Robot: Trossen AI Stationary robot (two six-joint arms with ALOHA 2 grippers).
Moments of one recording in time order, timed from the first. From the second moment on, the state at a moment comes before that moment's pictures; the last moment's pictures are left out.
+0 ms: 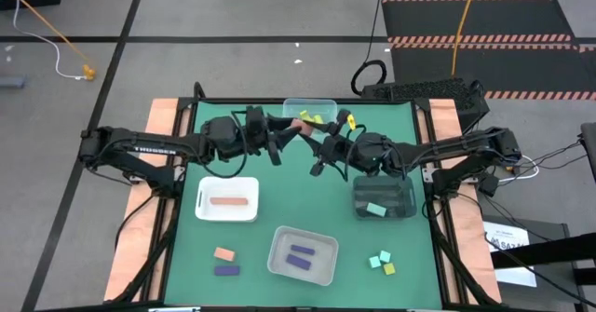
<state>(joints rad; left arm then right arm) 0.09 1.32 0.93 0.49 -0.24 -0.34 0.08 1.43 1.05 0.39 0.58 -0.57</state>
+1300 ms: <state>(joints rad) 0.14 1.26 0.93 0.64 -0.10 -0.29 0.11 1.37 1.02 -0.39 0.68 0.60</state>
